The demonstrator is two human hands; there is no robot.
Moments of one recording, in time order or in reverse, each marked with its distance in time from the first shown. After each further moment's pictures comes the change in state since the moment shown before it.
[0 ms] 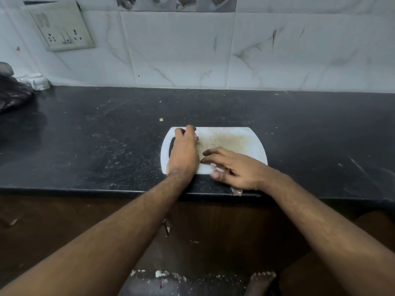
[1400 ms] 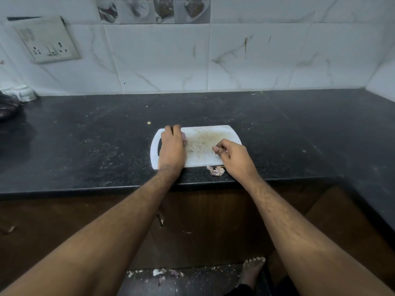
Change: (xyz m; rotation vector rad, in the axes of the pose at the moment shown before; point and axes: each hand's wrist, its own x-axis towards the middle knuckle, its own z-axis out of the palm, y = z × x) left_hand -0.007 0.010 -0.005 0.071 0.020 0.102; right_hand -0.033 -0.019 0.008 0.253 0.621 0.455
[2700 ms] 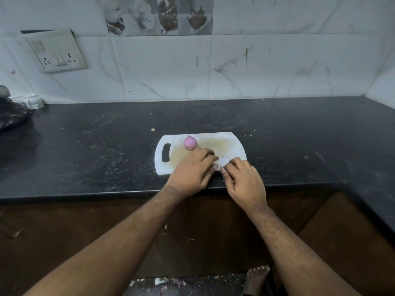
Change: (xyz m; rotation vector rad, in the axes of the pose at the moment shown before) left_hand -0.045 0.018 -0.013 0.009 -0.108 0.707; right_hand -0.050 0.017 0.012 -0.508 0.233 -0.281
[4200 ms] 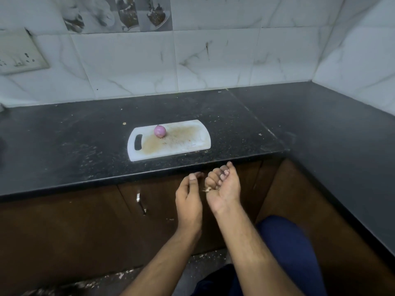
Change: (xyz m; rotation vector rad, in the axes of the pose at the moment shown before) left_hand -0.059 0.183 0.015 -1.133 0.410 -1.047; right_hand -0.057 -0.062 -0.083 2.132 0.430 1.364
